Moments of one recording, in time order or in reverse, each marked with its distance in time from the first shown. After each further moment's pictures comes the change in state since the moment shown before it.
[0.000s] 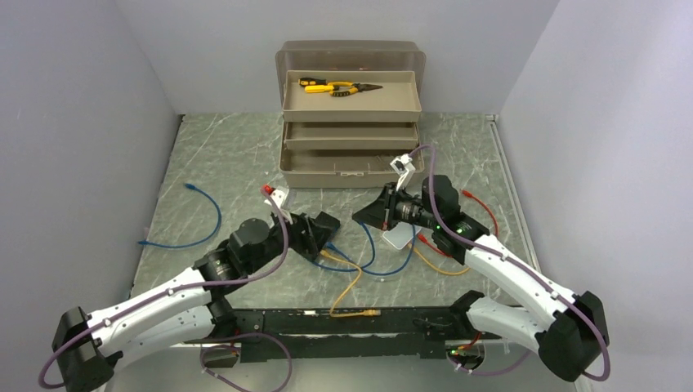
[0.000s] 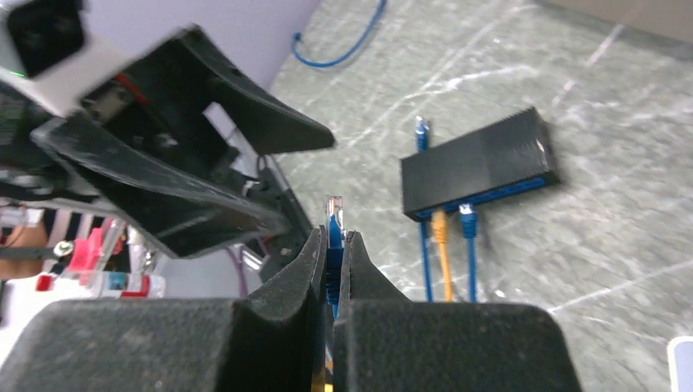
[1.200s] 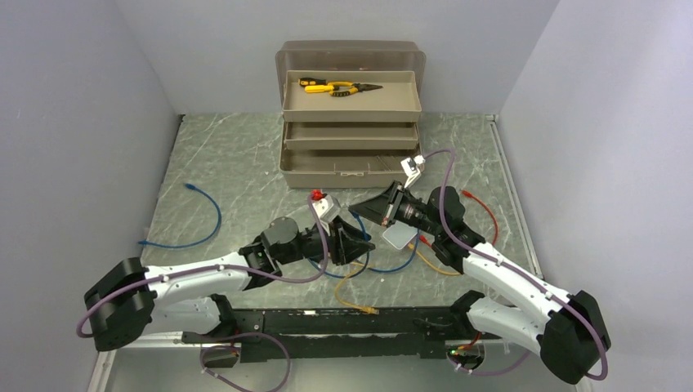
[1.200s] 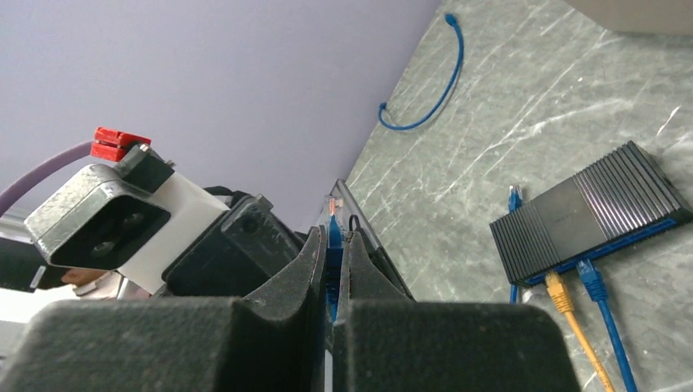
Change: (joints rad) left arm -0.112 0.343 -0.030 0.625 0.443 0.097; right arm 0.010 -0.039 -0.130 0.385 0.021 0.375
